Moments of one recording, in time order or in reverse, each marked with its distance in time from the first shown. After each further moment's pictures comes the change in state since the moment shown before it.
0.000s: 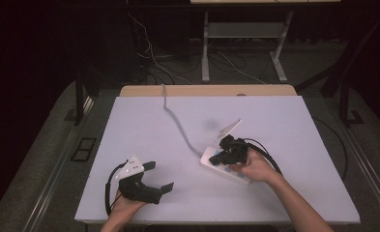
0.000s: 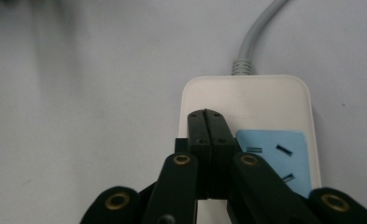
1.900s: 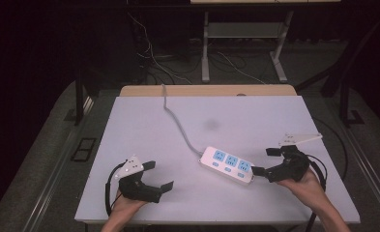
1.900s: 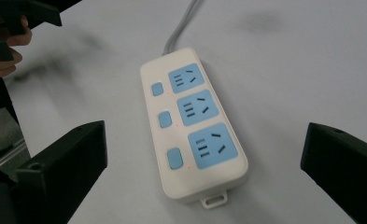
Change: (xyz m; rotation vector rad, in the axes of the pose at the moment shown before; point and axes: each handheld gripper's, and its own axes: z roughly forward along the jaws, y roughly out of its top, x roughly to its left) left arm 0.002 0.000 0.001 -0.010 0.003 -0.025; right arm 0.024 -0.103 -0.113 -0.332 -0.202 0.295
